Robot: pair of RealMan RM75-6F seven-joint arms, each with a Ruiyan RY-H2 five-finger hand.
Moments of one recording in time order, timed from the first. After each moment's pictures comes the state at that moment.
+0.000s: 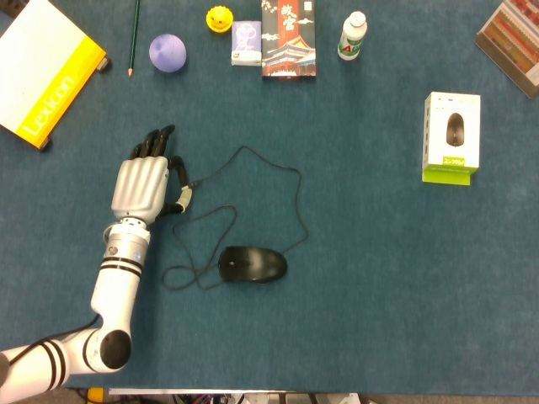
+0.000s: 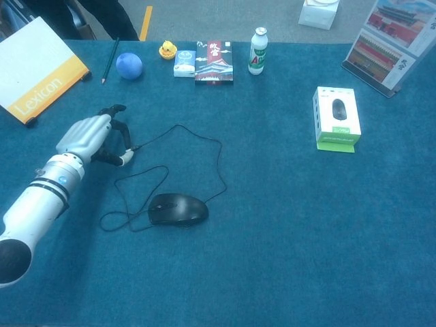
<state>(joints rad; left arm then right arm) -0.46 -1.80 -0.17 -1.32 1.07 1.12 0.32 0.04 -0.84 0.04 -1.74 -1.89 1.77 0.04</state>
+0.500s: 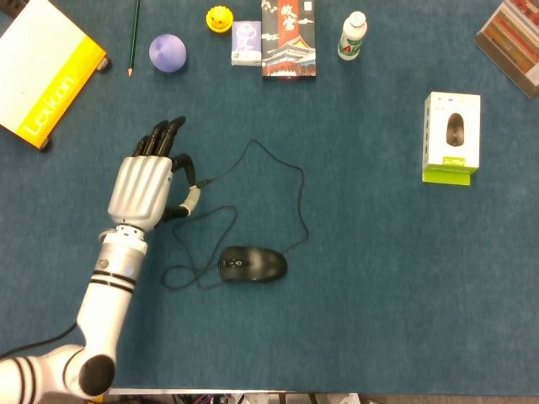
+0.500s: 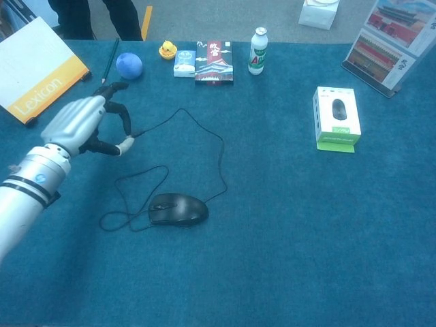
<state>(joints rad) -0.43 -1.65 -0.13 -1.62 1.21 1.23 0.33 0.03 -0.84 0.04 -1.74 -1.89 1.80 0.06</state>
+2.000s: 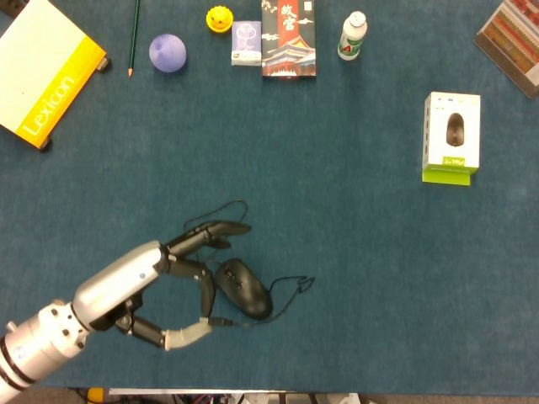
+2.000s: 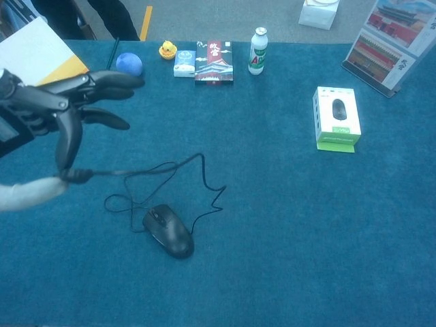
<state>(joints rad) -0.52 -0.92 0.20 -2.07 2.05 1.30 -0.95 0.04 -0.88 0.03 -1.73 -1.86 1.75 0.08</state>
